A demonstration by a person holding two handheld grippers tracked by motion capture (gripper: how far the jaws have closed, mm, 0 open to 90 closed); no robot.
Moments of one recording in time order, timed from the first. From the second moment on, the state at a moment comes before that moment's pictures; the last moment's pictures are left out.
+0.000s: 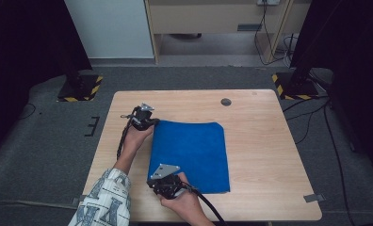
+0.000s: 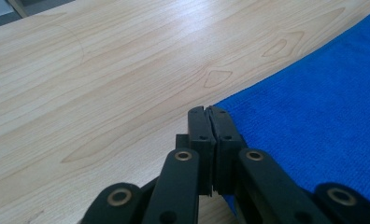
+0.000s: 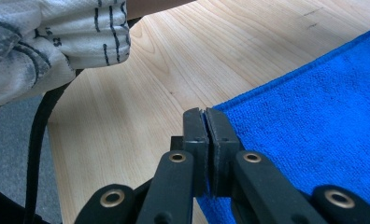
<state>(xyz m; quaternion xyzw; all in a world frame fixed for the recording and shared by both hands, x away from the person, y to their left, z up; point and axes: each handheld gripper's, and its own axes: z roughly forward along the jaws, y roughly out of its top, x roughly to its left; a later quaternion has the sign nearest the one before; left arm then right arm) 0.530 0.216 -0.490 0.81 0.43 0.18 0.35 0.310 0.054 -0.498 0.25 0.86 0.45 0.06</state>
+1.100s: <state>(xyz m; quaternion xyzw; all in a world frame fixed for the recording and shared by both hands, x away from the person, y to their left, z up) 0.531 0.185 -0.478 0.80 0.44 0.19 0.37 0.313 0.023 -0.486 0.27 0.84 0.48 0.07</state>
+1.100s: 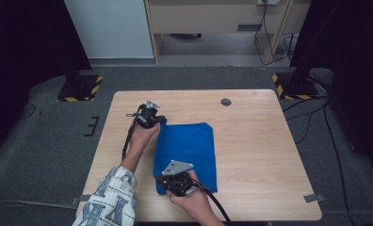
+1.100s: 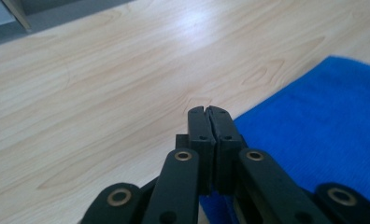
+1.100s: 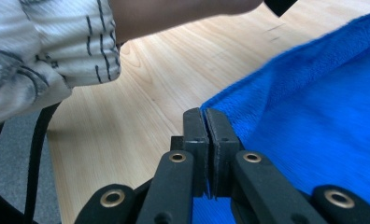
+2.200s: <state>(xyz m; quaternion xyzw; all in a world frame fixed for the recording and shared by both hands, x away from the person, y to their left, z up) 0.535 0.101 -0.487 0.81 0.42 0.18 0.36 0.307 -0.051 -0.492 0.30 0.83 0.45 0.10</state>
